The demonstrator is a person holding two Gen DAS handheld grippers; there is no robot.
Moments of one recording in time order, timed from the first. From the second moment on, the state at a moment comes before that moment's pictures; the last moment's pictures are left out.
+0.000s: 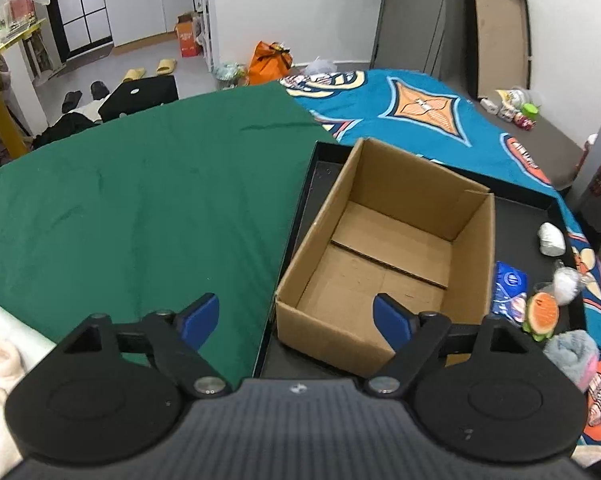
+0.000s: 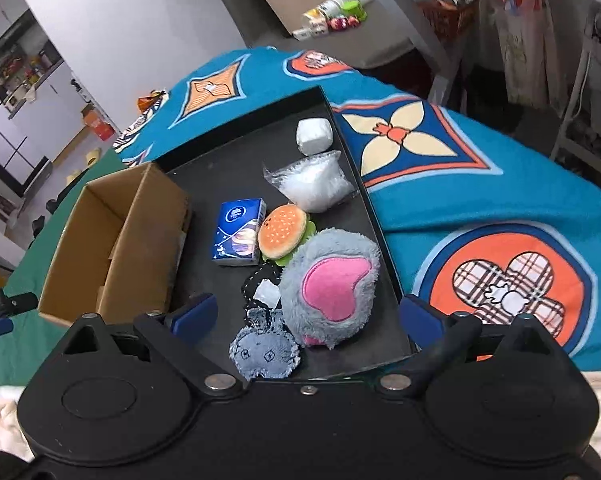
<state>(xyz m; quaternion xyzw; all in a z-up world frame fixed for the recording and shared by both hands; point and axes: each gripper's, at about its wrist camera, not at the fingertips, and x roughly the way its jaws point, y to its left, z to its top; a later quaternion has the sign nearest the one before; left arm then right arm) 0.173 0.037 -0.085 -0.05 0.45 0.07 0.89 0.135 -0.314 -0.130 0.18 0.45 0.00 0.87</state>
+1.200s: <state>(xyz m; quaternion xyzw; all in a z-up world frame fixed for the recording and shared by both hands) 0.217 0.032 -0.135 -0.03 0.49 0.10 0.87 0.177 -0.316 -0.190 0.26 0.47 -0.04 0.84</state>
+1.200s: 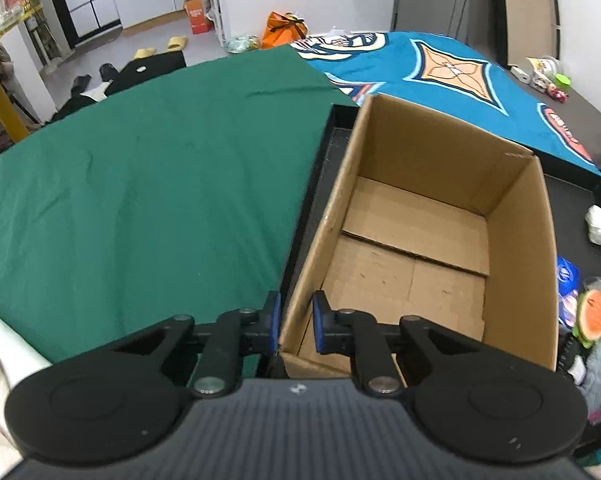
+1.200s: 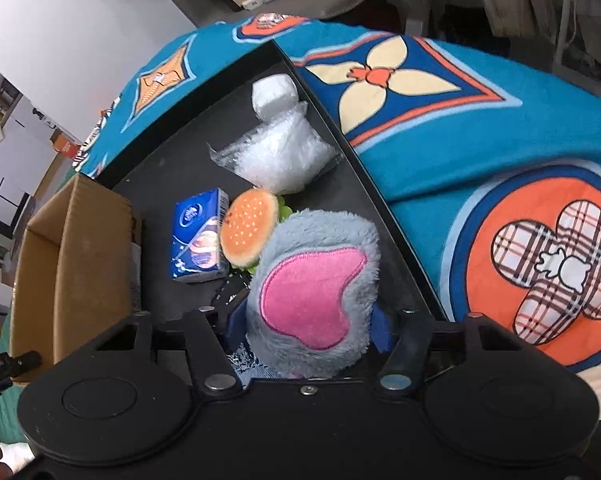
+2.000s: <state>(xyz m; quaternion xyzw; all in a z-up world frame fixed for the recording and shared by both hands) 0.189 0.027 -0.130 -0.02 0.48 0.08 0.87 0.154 -0.285 -0.143 0.22 0.43 0.00 0.88</state>
